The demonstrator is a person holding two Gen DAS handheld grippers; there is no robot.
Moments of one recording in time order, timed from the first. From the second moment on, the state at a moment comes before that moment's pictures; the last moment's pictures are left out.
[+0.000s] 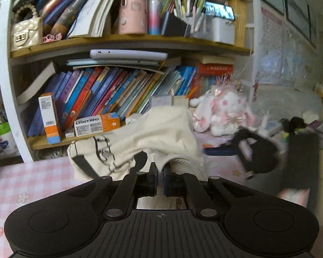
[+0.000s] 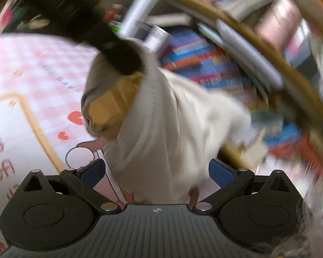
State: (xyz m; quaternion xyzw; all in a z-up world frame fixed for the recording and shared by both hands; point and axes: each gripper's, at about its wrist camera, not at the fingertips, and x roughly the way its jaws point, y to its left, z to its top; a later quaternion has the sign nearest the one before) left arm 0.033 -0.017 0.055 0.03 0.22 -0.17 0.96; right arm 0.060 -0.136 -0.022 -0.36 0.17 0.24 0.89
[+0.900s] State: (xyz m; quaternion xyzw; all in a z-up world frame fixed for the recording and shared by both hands) left arm 0.008 -0.012 0.000 0.08 0.20 -0.05 0.98; right arm 0.044 -0.113 0.148 -0.40 0.07 0.25 0.88
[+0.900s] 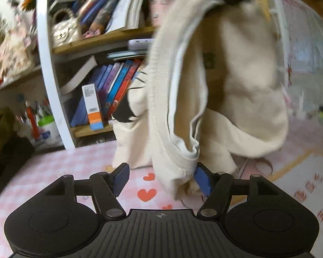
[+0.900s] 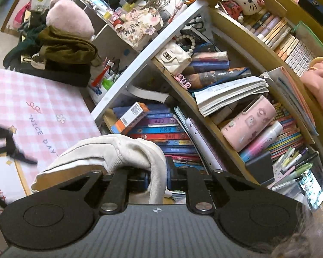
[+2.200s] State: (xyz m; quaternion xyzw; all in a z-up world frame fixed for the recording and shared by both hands) left arm -0.189 0.096 0.304 -0.05 -0.44 -0.01 0.89; right arm -0.191 -0.139 0.299 -0.29 -0.43 -0.03 0.86
